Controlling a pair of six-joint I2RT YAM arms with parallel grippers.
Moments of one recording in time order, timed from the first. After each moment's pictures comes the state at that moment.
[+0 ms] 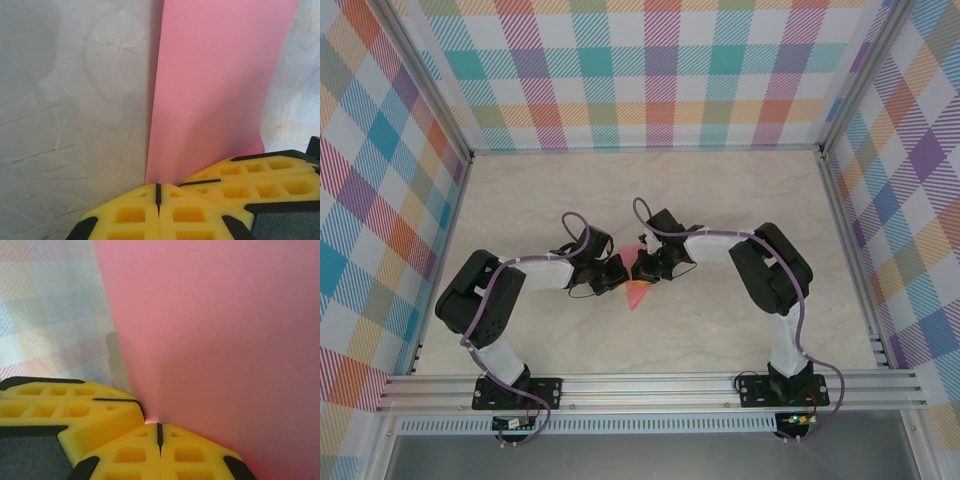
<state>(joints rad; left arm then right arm) -0.54 1.71 0.79 -0.08 0.34 -0.95 0.68 2.01 1.20 -0.31 -0.60 0.70</state>
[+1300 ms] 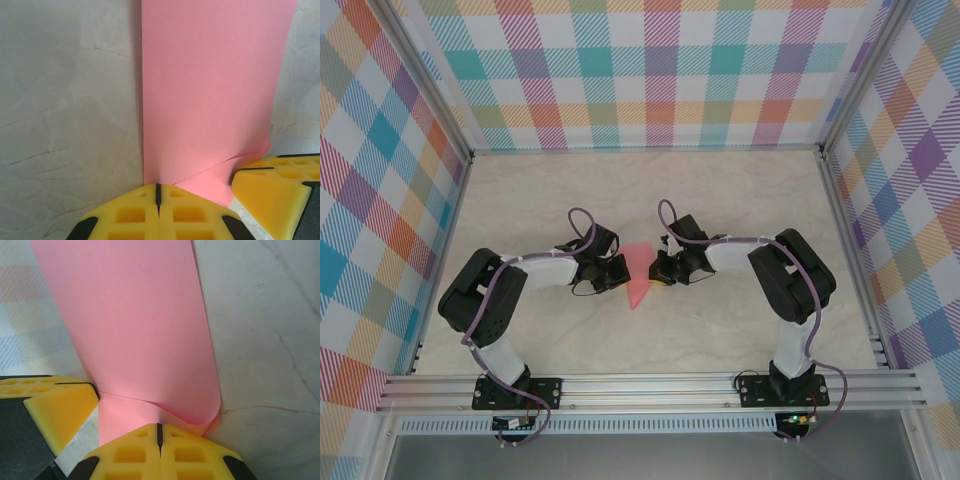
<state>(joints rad) -0.56 1.72 0.85 -0.19 0.28 -0.89 0.61 1.89 0.99 -0.16 -0.56 0.78</state>
